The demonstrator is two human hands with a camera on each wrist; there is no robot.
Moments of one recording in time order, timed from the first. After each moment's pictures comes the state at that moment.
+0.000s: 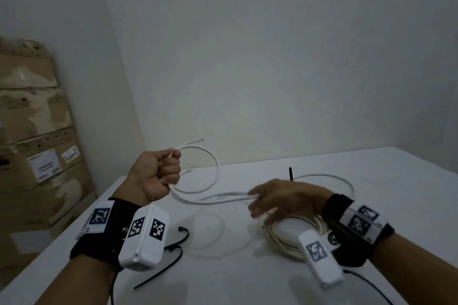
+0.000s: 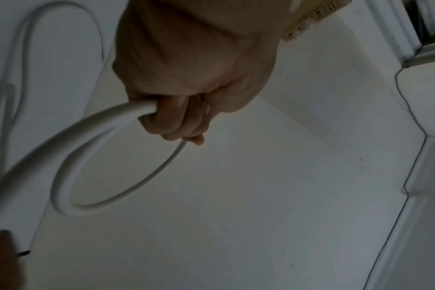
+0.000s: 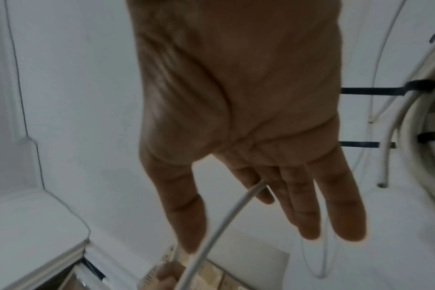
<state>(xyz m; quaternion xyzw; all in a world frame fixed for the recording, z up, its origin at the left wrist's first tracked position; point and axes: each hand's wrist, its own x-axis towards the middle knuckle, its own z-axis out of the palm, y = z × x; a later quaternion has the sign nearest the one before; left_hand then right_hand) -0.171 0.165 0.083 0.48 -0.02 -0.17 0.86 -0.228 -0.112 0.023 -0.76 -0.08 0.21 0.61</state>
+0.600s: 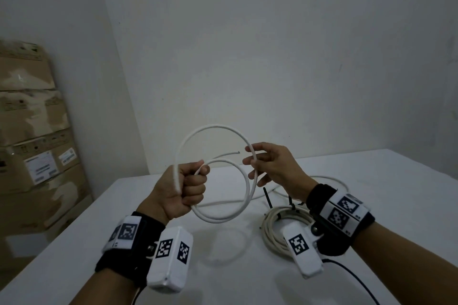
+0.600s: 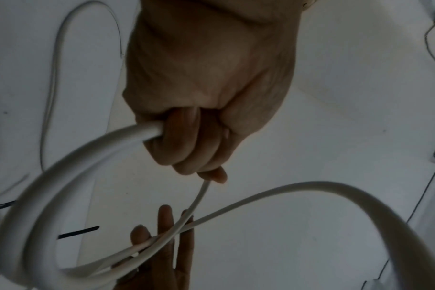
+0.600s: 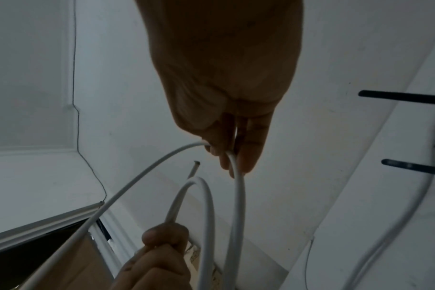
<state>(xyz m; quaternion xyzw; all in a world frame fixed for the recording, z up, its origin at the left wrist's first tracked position) -0.192 0.130 0.061 0.51 -0.12 -0.27 0.81 -0.219 -0.101 0.049 -0.71 -0.14 -0.12 0.67</state>
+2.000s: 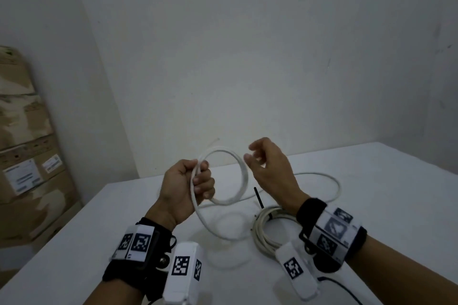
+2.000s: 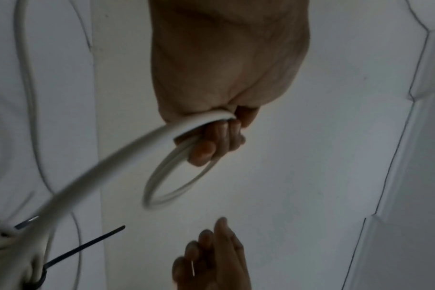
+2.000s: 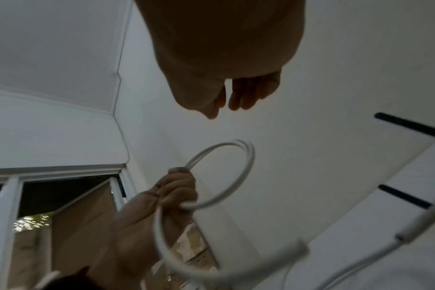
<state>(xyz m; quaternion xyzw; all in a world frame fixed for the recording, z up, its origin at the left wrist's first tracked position) -0.189 0.089 0.048 0.44 -0.16 -0.21 0.86 -0.224 -0.100 0.033 -0.81 -0.05 -0.35 0.47</state>
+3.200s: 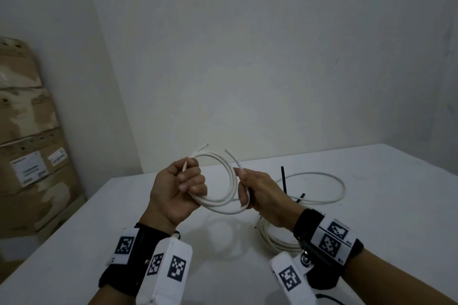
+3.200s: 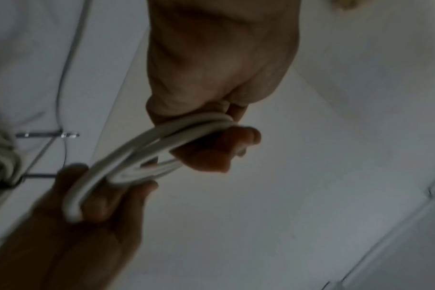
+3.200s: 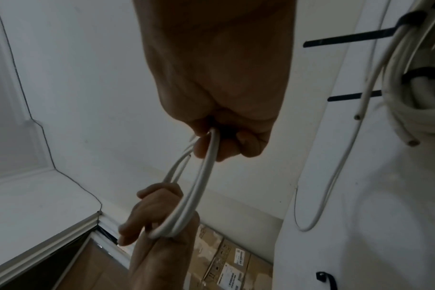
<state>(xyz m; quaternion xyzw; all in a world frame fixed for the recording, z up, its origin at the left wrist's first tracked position) -0.186 0.120 0.040 0.29 -0.20 -0.31 0.88 -0.227 -0.071 0.008 -0.67 -0.12 -0.05 0.73</state>
